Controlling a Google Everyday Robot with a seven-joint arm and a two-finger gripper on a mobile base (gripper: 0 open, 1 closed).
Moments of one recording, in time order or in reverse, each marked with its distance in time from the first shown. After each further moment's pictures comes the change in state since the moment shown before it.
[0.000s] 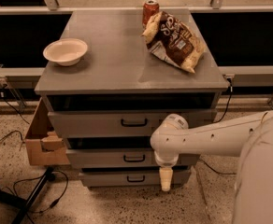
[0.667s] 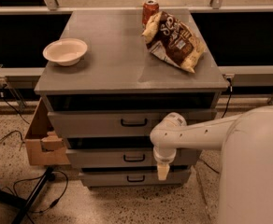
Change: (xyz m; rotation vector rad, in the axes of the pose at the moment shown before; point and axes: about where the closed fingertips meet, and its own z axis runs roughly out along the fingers) arm -0.005 -0.022 0.031 -0.025 -0.034 0.001
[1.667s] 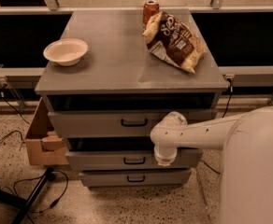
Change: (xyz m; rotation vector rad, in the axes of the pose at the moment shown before) arm 0.004 0.005 -0.002 -0.023 0.008 0.024
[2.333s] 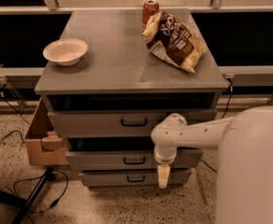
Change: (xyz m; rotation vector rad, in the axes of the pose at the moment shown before) arm -0.003 -0.004 0.014 -0.019 -0.027 0.008
